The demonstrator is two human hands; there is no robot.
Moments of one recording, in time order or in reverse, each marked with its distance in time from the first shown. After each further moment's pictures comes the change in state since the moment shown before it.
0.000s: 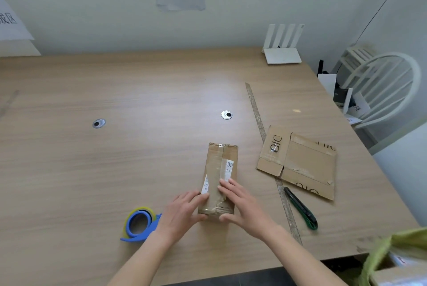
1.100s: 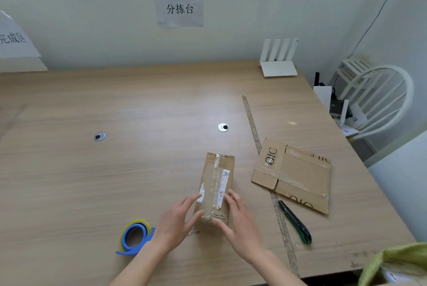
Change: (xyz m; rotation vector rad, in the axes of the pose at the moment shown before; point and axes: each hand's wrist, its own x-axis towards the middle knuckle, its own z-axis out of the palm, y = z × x) left_hand 0.017 0.031 -0.039 -0.198 -0.054 -0.259; right_hand -0.017 -0.030 -0.004 0.039 0.213 0.297
